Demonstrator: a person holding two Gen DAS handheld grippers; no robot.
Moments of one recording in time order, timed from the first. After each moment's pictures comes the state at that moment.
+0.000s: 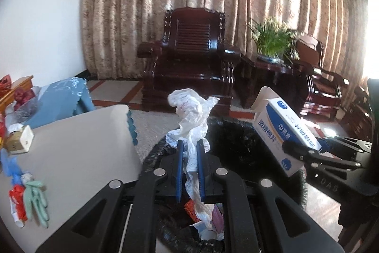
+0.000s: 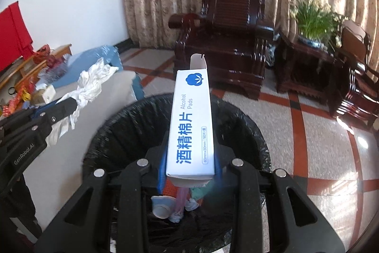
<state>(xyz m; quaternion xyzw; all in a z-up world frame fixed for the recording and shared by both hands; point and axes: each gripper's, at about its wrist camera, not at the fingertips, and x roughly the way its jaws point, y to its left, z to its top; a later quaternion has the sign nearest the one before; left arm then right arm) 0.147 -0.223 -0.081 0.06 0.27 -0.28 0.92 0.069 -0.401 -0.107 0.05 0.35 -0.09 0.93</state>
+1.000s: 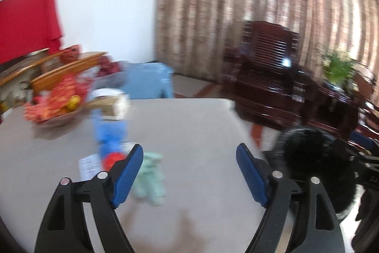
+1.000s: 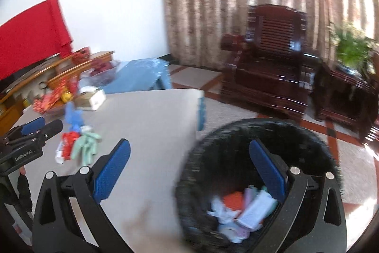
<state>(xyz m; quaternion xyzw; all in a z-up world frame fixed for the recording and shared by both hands) 0.145 0.026 -0.077 -0.01 0.27 -0.07 0.96 0.093 -0.237 -0.082 0.02 0.28 0.03 0.96</state>
